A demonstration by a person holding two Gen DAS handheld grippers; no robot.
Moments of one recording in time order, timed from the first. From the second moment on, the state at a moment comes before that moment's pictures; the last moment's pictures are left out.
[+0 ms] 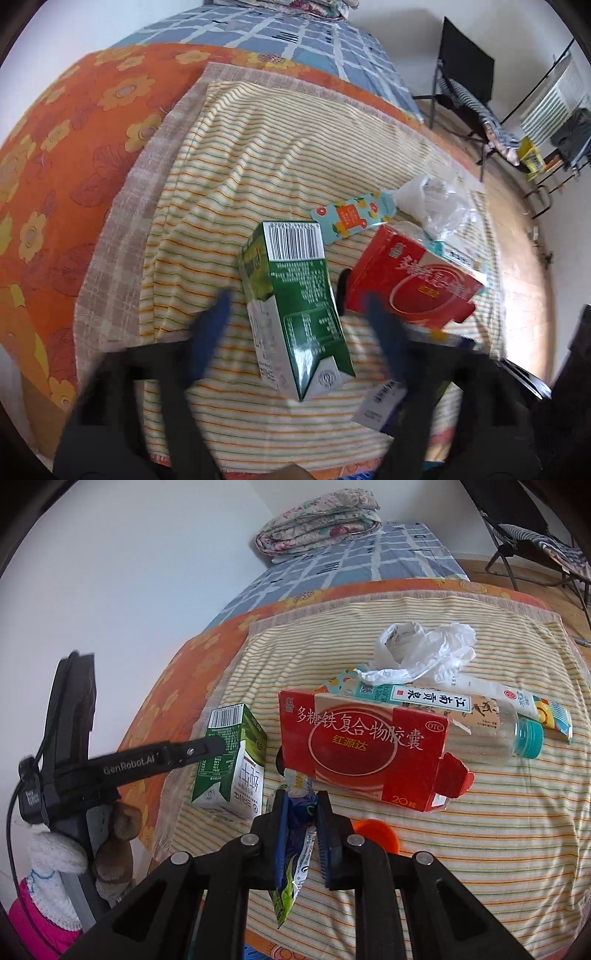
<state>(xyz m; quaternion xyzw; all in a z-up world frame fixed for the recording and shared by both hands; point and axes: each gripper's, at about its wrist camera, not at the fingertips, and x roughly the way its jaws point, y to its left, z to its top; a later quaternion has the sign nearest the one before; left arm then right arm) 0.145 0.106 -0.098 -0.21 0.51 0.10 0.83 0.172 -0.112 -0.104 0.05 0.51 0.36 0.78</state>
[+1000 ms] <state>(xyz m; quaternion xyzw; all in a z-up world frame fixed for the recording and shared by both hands) 0.039 0.058 -0.053 -0.14 0.48 0.03 0.86 0.045 -0.173 -0.046 -0.05 0.42 0.41 0.81</state>
